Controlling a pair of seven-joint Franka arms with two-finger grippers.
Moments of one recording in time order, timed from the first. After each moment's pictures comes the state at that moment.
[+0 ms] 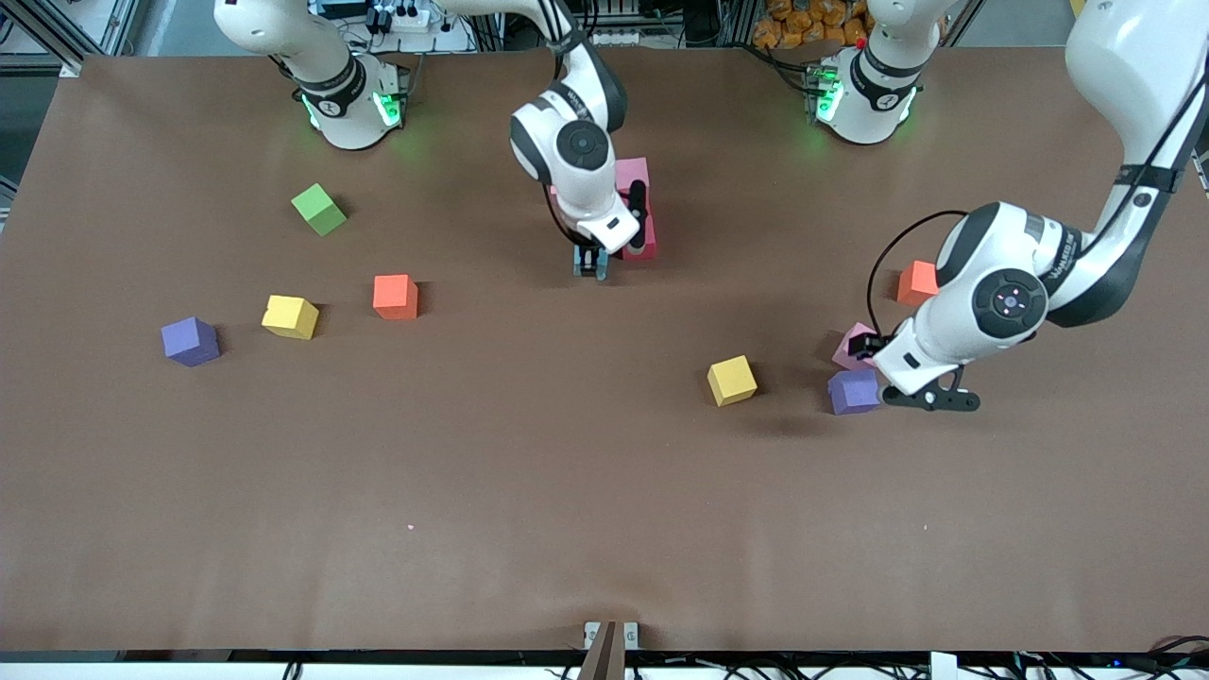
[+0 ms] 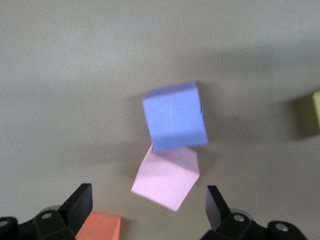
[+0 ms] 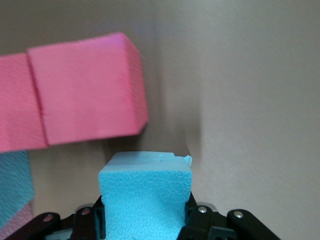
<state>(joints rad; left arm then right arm) 0.58 0.46 -0.84 -1.95 0.46 2.04 -0.35 1.46 0.57 -0.50 -1.96 0.45 2.39 -0.87</state>
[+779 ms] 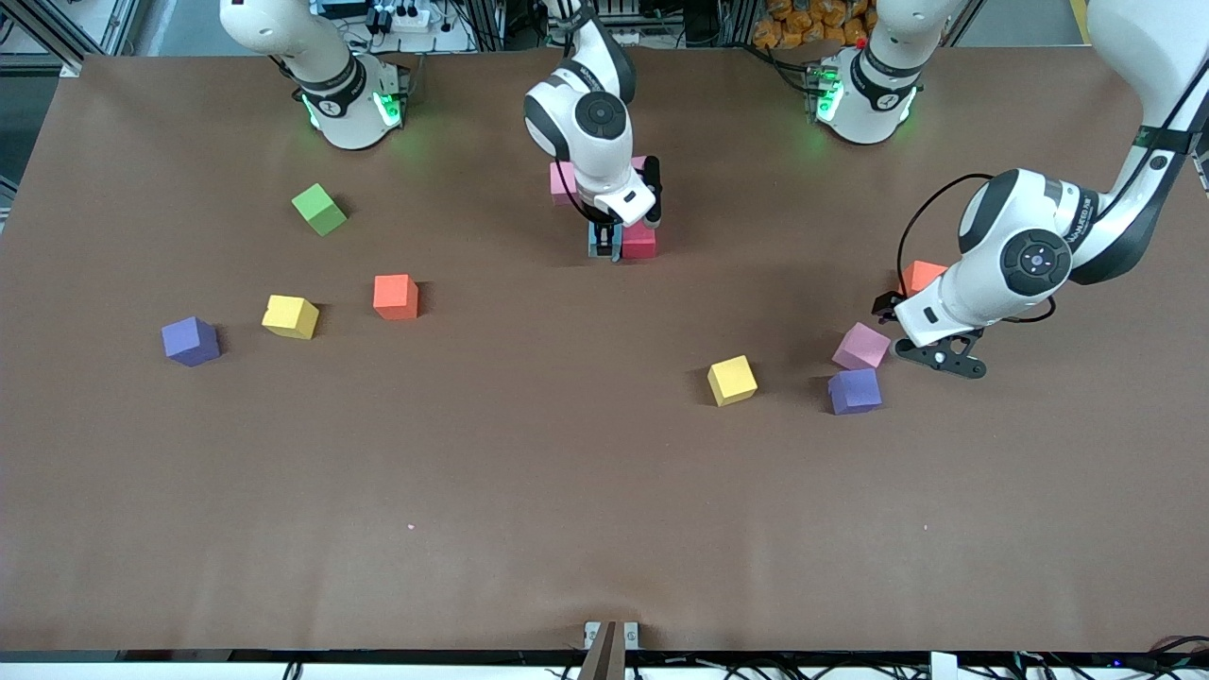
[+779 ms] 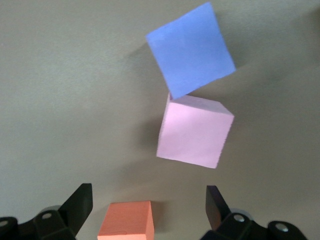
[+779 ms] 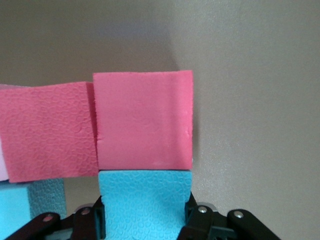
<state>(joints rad) 0.83 0.38 -0.99 -2.16 0.46 2.17 -0.08 1.53 0.56 -0.50 -1.99 0.45 2.43 -0.83</state>
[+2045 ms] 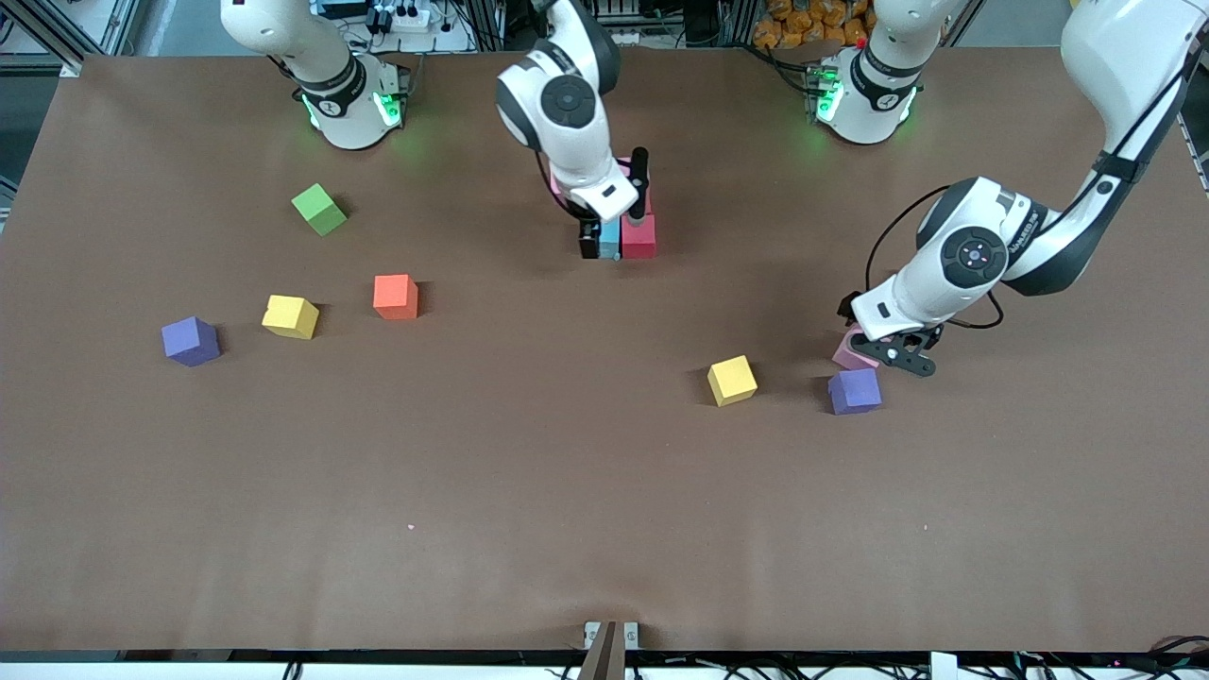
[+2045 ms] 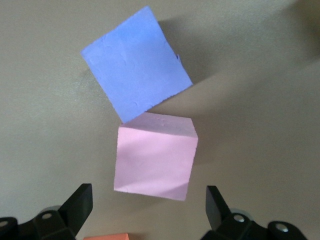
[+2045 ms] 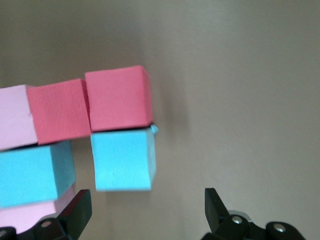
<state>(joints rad) 0.78 0.48 -0.97 -2.20 0.60 2.28 -0.18 1.54 0.38 -0.64 -2.03 0.45 2.30 -0.83</state>
